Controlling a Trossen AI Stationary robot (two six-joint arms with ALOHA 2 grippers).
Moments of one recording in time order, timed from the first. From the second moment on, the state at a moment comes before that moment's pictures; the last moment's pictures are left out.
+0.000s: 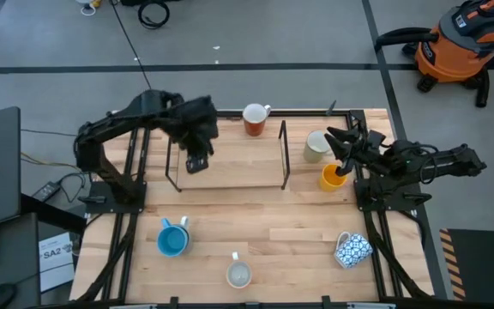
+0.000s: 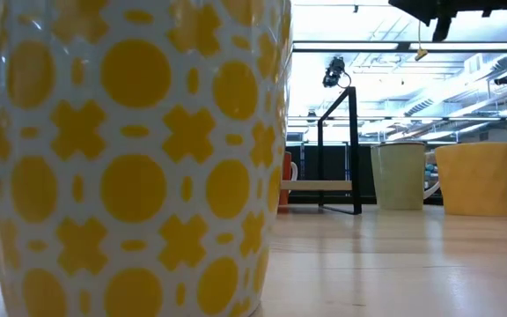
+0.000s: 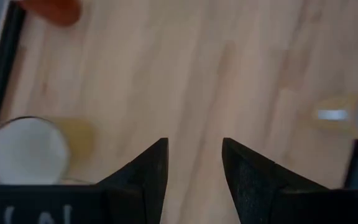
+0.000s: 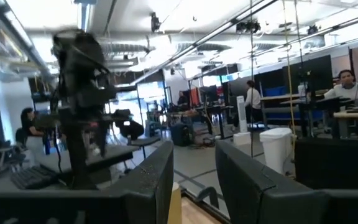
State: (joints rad) left arm 0.15 1.63 2.03 -1.57 0.03 -0.13; right arm 0.11 0.45 0.38 0.45 0.57 -0.07
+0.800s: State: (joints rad) left arm -0.51 1.58 1.82 -1.57 -0.13 -0.49; right arm 0.12 0.48 0.38 0.44 0.42 -0.07
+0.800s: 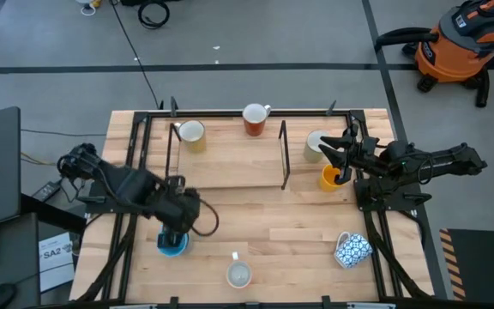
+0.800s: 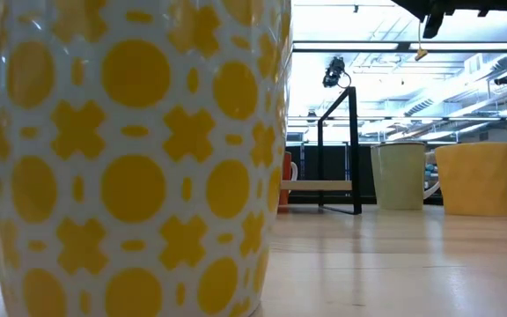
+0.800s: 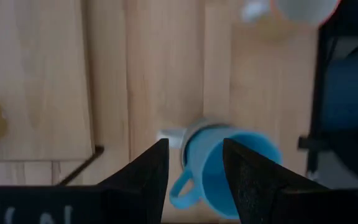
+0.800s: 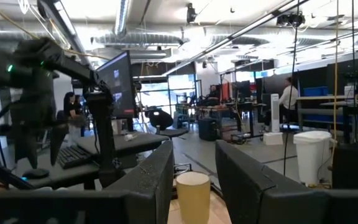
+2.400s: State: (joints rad) left arm -0.57 1.60 1.56 -1.52 -0.09 -0.56; right arm 0.12 0.48 0.38 0.43 0.42 -0.07
